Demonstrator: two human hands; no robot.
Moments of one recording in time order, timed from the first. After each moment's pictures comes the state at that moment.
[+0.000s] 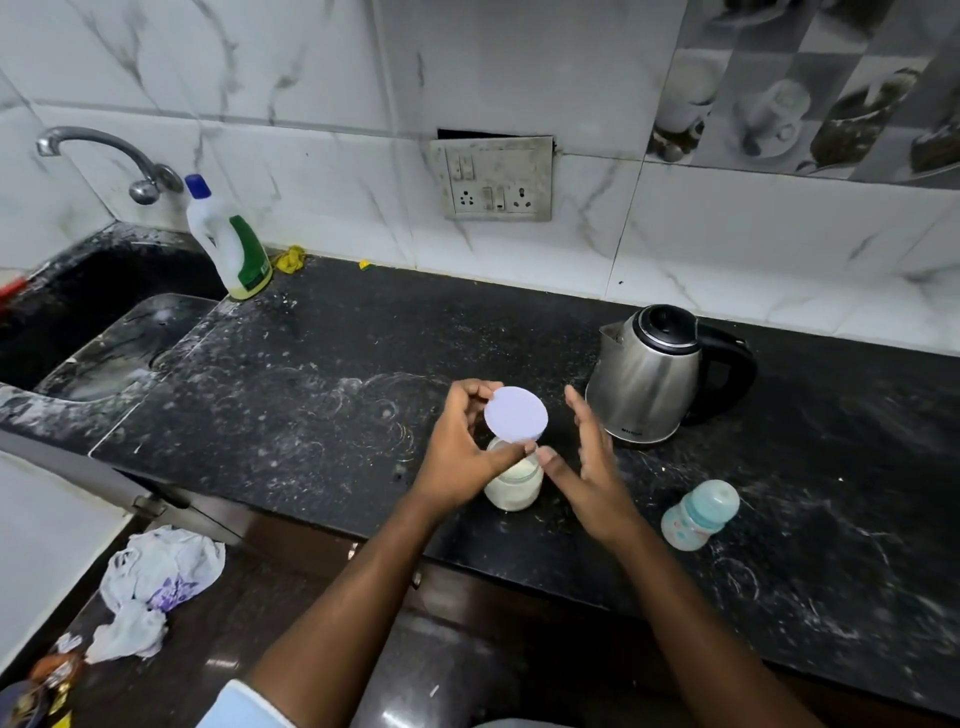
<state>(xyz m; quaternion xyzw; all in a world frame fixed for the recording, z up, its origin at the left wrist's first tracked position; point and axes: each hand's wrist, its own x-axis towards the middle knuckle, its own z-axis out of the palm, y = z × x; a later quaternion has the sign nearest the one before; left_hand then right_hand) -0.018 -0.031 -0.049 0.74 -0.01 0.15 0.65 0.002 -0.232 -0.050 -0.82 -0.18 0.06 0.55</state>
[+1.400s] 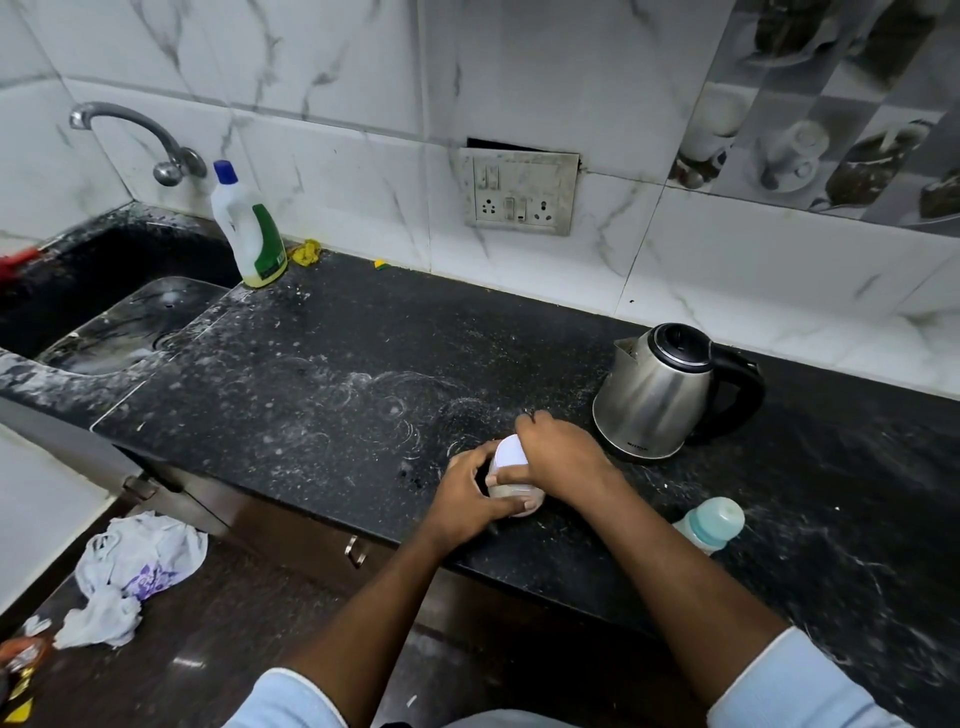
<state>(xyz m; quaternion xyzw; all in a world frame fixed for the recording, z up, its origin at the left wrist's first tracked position) -0.043 -0.026 -0.114 0.81 0.09 0.01 0.57 0.038 -0.165 -0.014 -0.95 -0.31 0.10 -0.02</state>
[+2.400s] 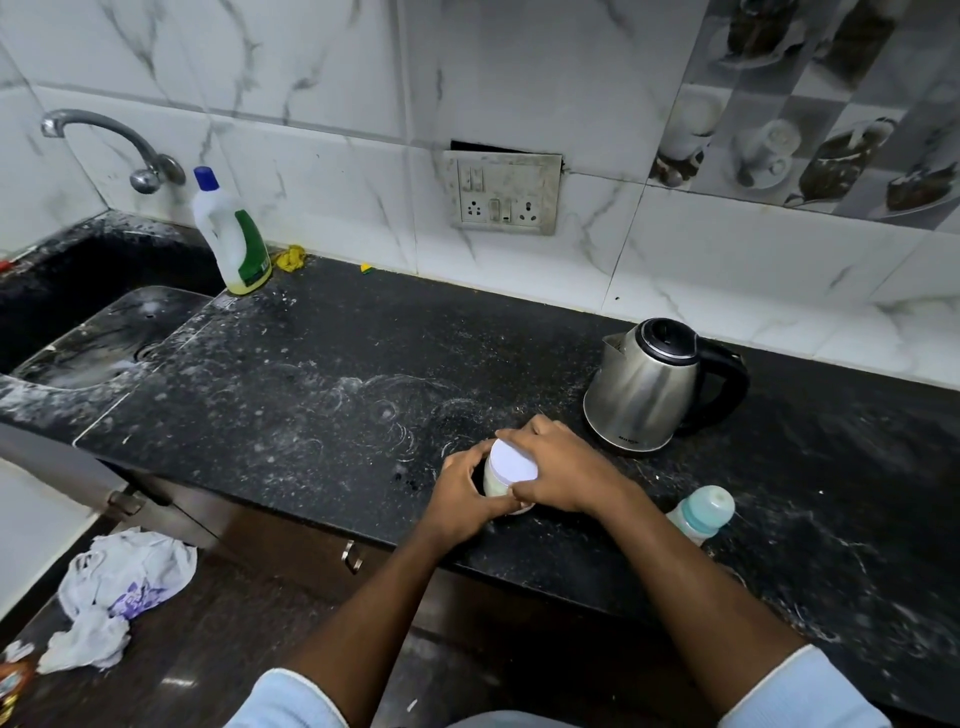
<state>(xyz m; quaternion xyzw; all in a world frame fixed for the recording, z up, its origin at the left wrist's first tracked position) -0.044 -0.023 -0.118 0.83 0.08 0.01 0.56 0.030 -0.191 -0.022 -0.93 -0.32 0.15 0.10</state>
